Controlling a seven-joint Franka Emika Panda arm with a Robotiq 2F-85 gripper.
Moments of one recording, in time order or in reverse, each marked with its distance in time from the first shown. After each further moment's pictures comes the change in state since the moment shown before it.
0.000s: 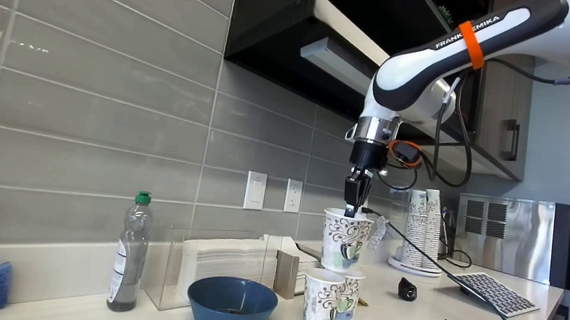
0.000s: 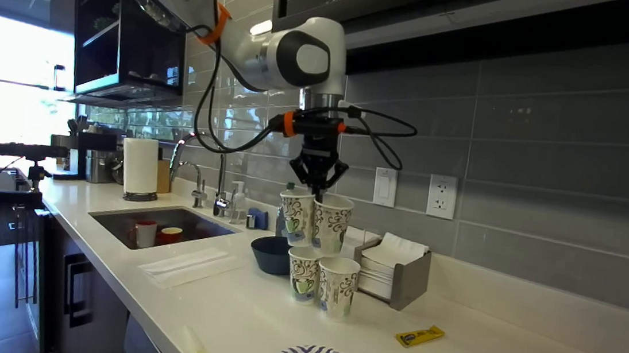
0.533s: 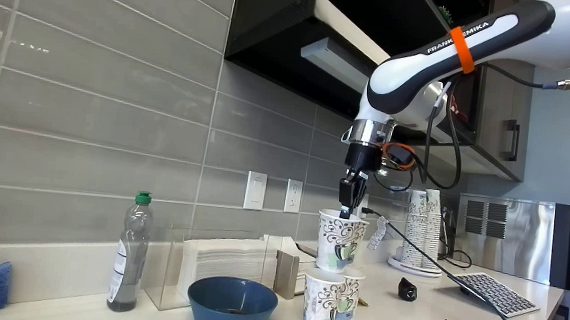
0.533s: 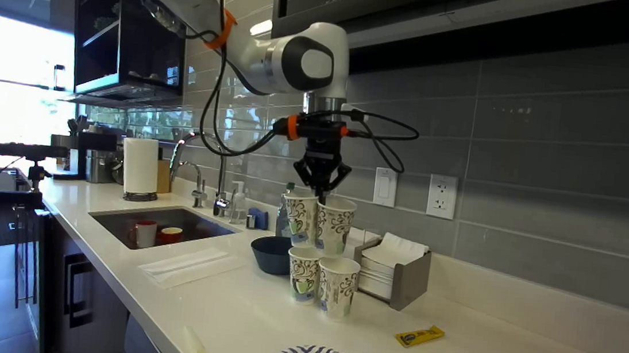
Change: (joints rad) arm 0.000 0.038 0.002 0.034 0.000 0.005 0.017
